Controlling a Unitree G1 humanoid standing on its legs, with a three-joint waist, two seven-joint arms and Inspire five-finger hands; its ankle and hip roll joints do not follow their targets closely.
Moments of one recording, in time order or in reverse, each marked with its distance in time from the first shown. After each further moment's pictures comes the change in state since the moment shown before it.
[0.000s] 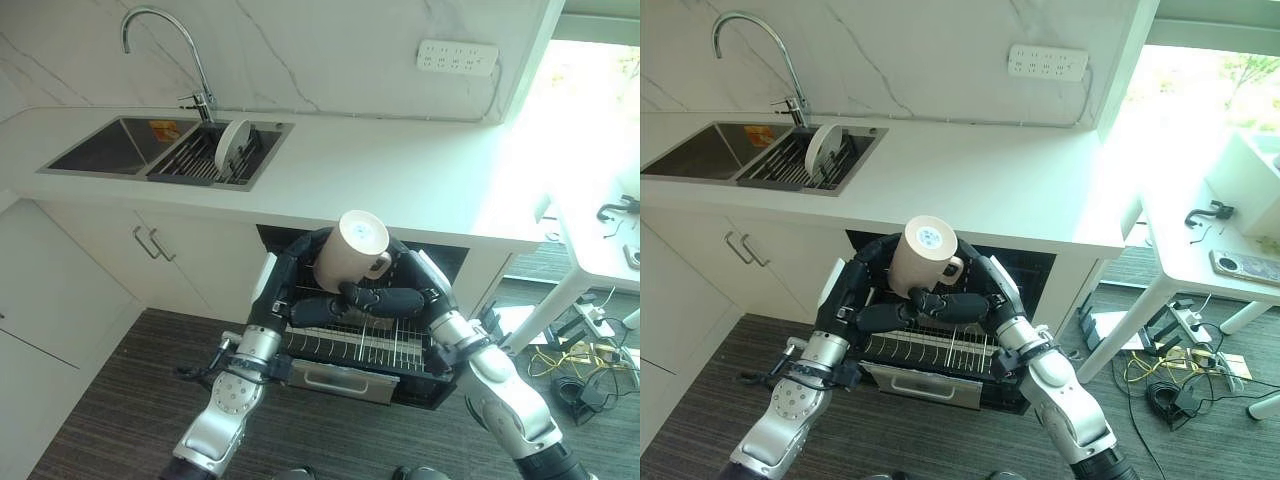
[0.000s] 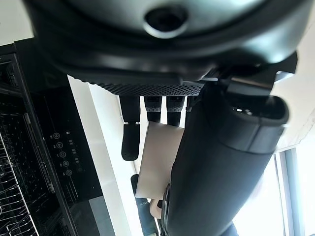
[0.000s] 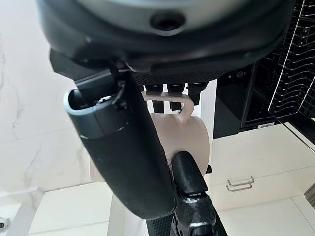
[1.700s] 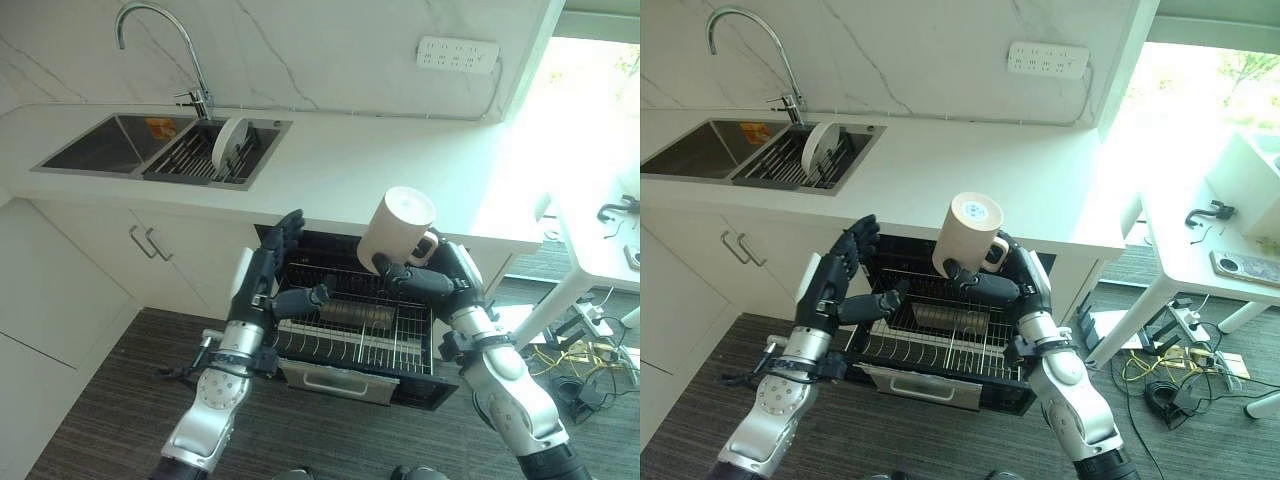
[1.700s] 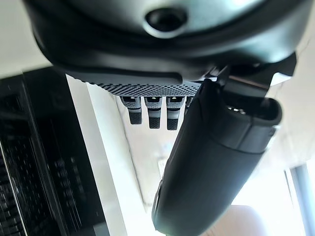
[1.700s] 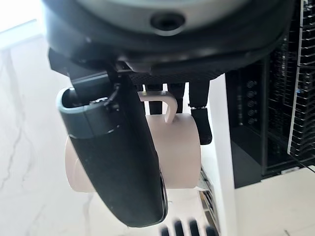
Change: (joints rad) left arm 0.040 0.009 0.138 0.010 0.004 0.022 0.024; right arm 0.015 0.023 -0.120 0.020 0.056 -0.025 -0.152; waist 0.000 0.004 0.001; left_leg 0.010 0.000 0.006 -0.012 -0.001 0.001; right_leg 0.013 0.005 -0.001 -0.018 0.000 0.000
